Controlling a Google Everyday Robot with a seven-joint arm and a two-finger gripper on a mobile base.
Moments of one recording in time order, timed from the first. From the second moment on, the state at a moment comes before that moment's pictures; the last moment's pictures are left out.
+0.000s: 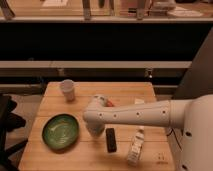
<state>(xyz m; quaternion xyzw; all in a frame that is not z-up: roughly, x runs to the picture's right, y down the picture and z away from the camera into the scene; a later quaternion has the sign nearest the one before) -0.054 0.255 0.784 -0.31 -0.17 -0.31 0.88</state>
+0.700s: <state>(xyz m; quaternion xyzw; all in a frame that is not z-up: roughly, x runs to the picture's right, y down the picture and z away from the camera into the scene) -0.072 0.254 0.785 -0.31 -0.18 -0.31 0.88</state>
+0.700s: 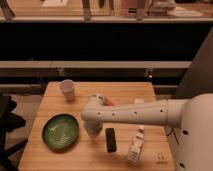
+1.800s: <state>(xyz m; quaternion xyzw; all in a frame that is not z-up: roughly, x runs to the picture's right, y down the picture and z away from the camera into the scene) -0.111 0.252 0.786 -0.32 -0.21 -0.33 0.86</state>
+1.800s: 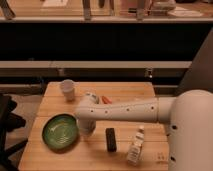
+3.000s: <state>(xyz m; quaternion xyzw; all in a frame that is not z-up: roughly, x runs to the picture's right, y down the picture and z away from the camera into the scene) -0.152 0.245 0.788 -0.32 -0.23 -0.35 0.85</state>
